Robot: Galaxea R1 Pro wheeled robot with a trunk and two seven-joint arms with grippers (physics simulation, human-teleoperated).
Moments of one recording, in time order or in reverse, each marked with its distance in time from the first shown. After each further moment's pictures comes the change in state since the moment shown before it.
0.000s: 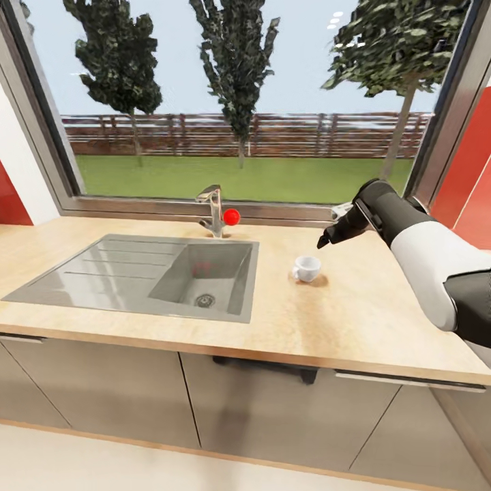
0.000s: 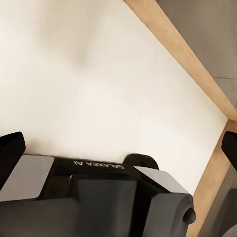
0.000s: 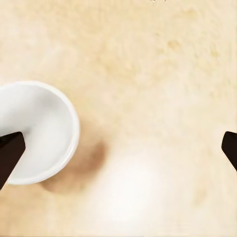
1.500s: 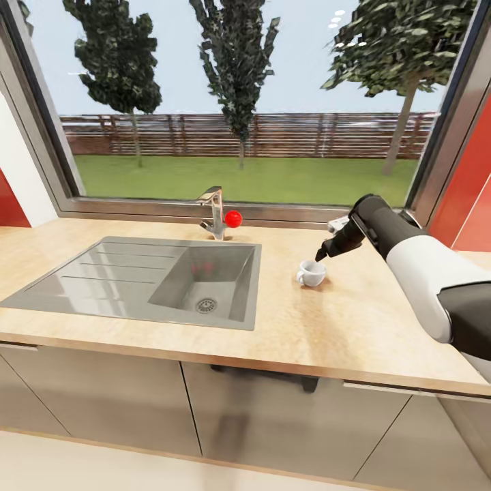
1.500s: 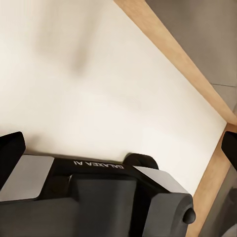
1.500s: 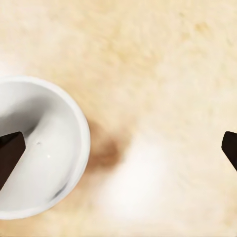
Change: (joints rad) left arm 0.000 0.000 0.000 0.000 0.000 0.000 -0.001; right arm 0.061 0.002 0.001 0.001 -0.002 -0.002 0.002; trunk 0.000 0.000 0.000
